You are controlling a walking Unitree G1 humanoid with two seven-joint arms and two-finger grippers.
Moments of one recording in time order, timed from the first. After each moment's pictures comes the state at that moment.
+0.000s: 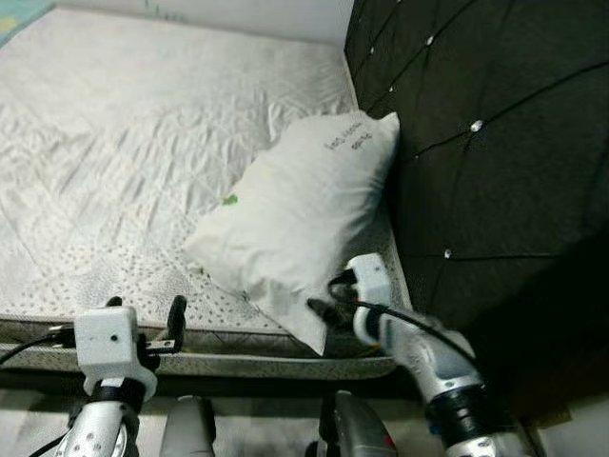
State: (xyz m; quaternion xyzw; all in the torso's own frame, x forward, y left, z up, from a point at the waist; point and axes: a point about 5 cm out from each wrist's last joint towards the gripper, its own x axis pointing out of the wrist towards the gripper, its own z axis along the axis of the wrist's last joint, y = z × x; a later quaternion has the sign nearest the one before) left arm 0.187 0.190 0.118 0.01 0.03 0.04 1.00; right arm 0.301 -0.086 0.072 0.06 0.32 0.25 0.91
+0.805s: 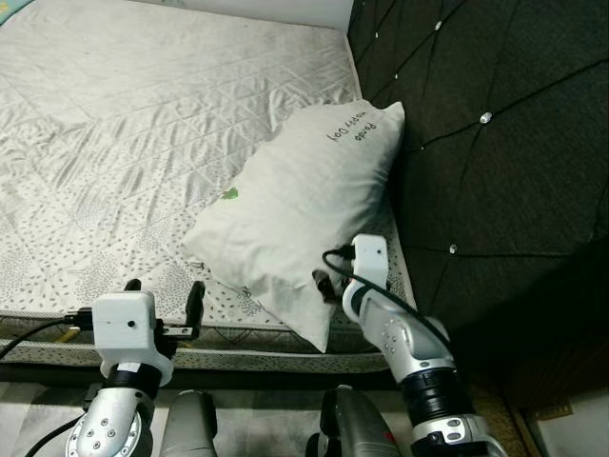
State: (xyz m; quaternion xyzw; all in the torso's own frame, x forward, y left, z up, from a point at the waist) left arm 0.197 0.176 0.130 0.00 0.02 0.01 1.00; right arm 0.324 -0.074 0.083 0.09 0.29 0.09 0.95
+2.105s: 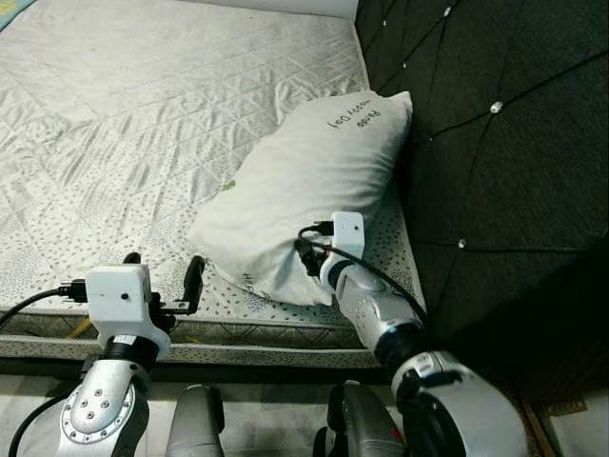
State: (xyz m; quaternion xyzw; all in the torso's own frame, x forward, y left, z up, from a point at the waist) left arm 0.215 0.180 0.149 0.00 -0.01 -0.01 1.00; right arm 0.361 -0.040 0.096 0.12 0.20 0.14 0.96
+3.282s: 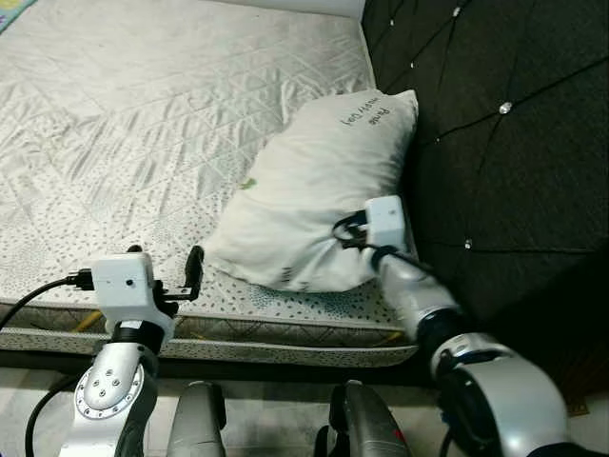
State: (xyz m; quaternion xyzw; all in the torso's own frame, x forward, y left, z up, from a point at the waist) left arm 0.235 0.183 0.143 -0.02 -0.02 0.01 1.00; right arm 0.382 -0.115 0.110 -0.02 0.13 0.10 0.99
